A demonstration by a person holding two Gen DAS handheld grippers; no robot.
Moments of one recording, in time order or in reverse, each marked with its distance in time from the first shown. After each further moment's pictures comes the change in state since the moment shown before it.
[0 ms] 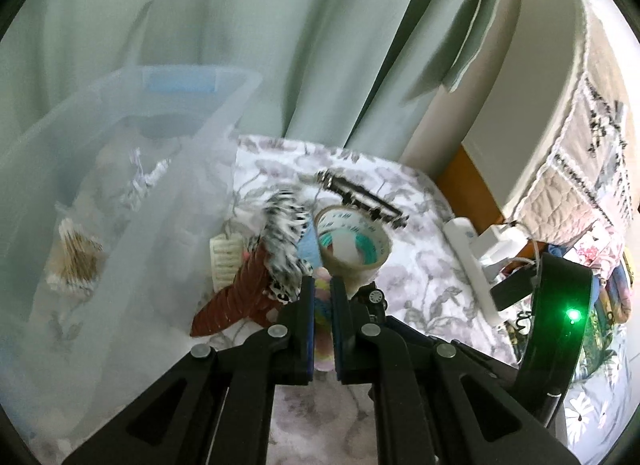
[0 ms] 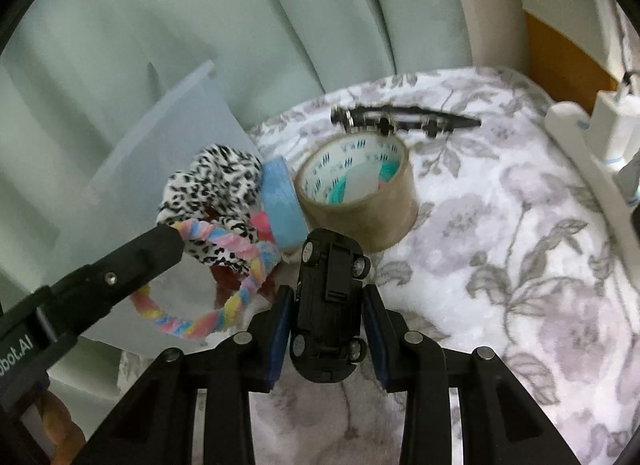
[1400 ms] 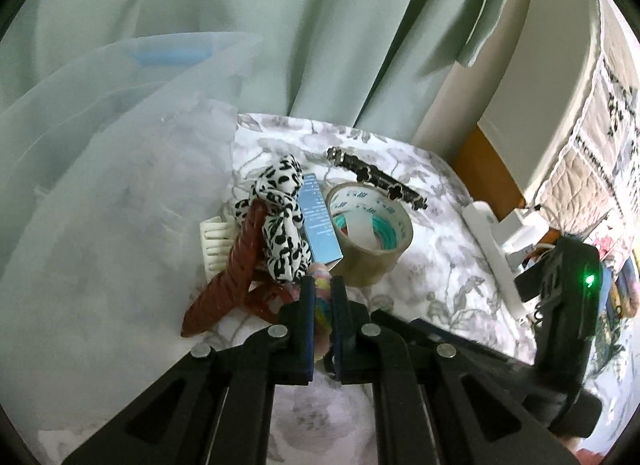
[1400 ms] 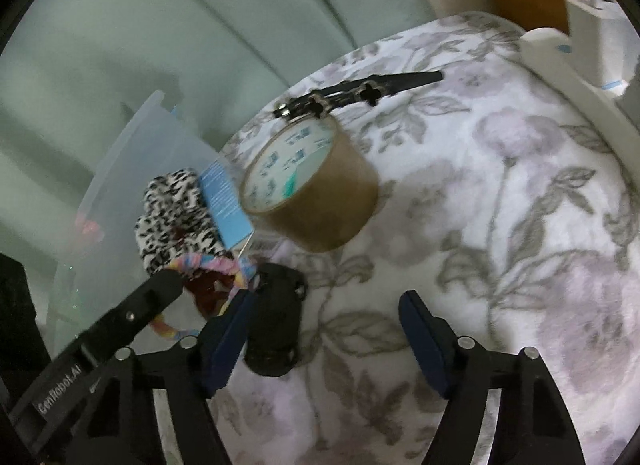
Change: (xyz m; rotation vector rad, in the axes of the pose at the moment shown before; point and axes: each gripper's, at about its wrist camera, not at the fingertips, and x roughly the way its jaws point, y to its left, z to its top) left arm 0.044 0.012 -0.010 -0.001 0.052 0.021; right arm 0.033 -0.060 -0.004 0.164 0.072 0.127
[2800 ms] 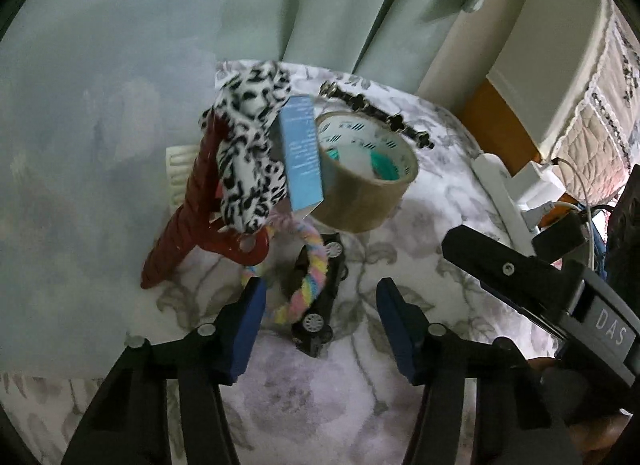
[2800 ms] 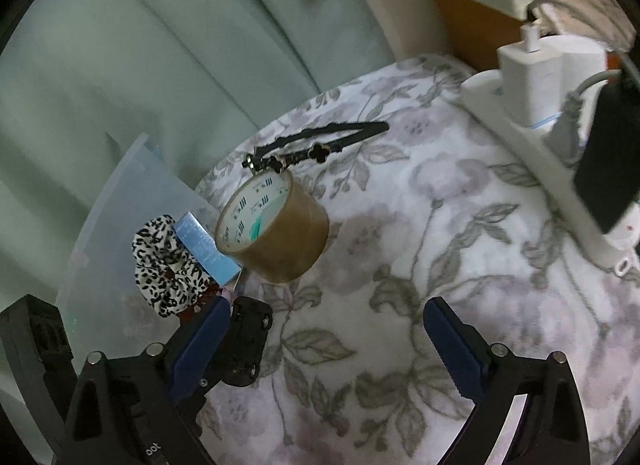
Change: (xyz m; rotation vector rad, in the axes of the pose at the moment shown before) left arm 0.034 -0.005 -0.035 -0.011 0.139 0.014; right arm -0.035 -0.017 0.010 0.032 -0.110 -0.109
